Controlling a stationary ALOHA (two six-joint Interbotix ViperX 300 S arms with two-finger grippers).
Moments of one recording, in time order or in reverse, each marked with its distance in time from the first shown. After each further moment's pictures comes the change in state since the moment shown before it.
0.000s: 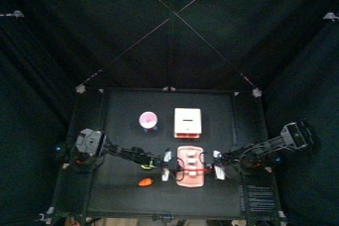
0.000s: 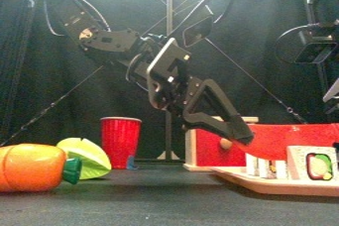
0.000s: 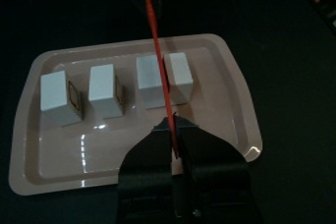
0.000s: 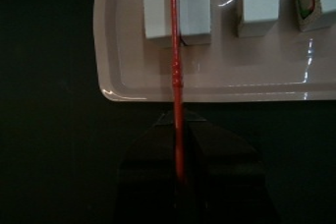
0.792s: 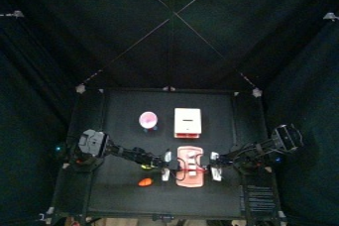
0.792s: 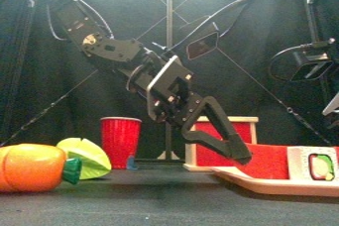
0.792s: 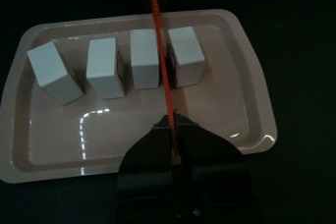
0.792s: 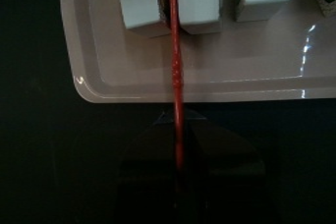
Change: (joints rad) left arm -0.005 0.029 -0.015 -0.021 0.075 0.002; right arm 0.038 0.153 -0.044 0.026 -0.003 0.002
